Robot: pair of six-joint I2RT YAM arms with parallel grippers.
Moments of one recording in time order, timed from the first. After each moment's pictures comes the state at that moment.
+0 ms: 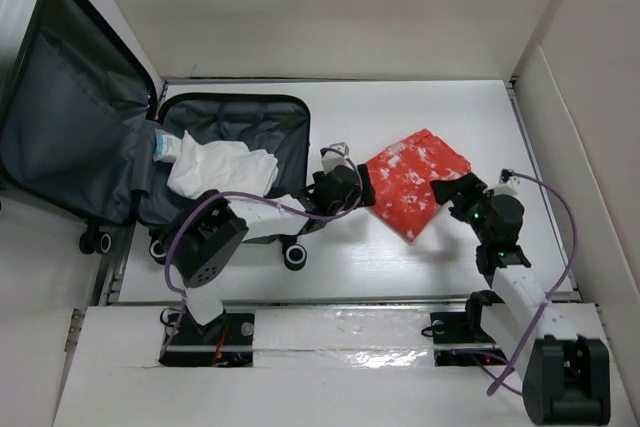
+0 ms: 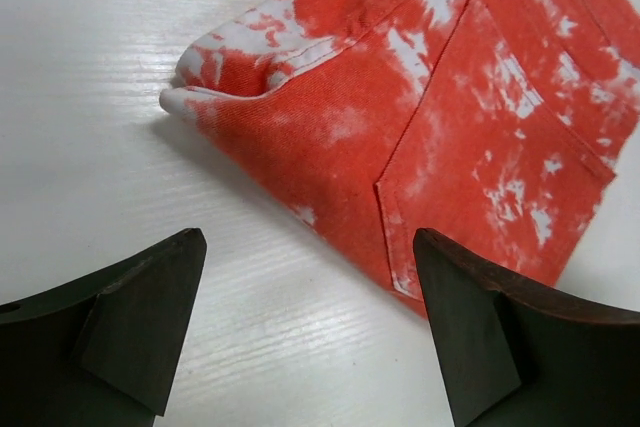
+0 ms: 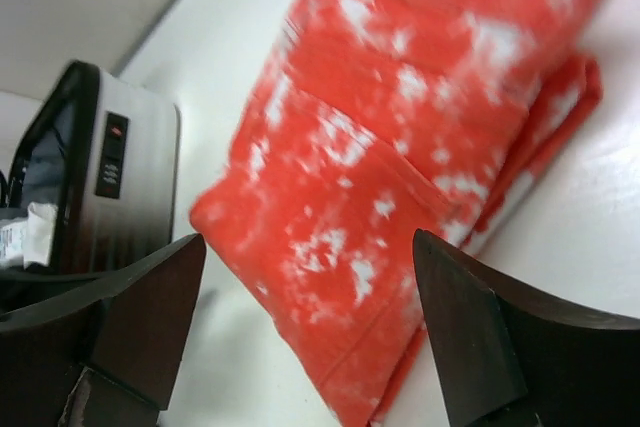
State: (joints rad) left arm -0.91 1.73 0.96 0.17 -0.34 -0.80; right arm -0.02 0.89 0.20 0.42 -0.20 0.78
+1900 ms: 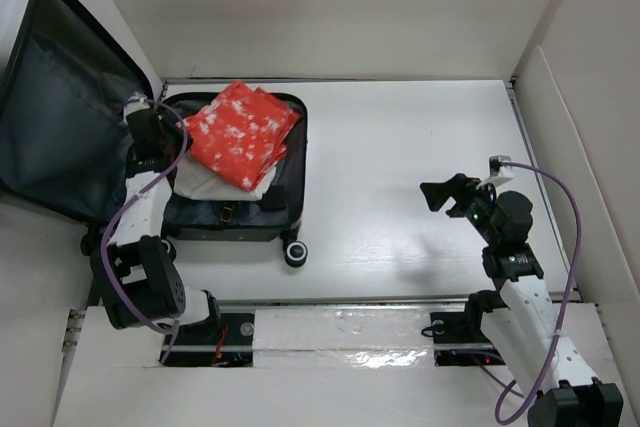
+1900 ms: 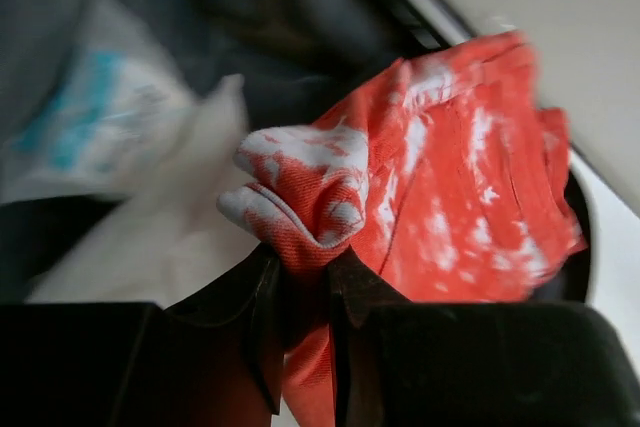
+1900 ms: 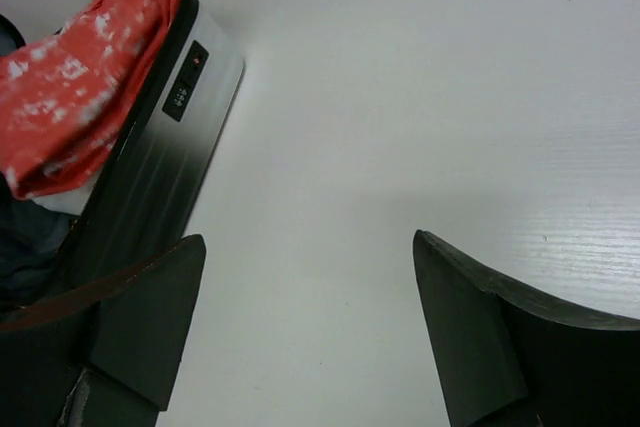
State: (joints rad) left arm 0.17 1.36 1.02 -0.10 0.04 -0.58; right arm 0.07 0.60 0.37 0.10 -0.32 0.49
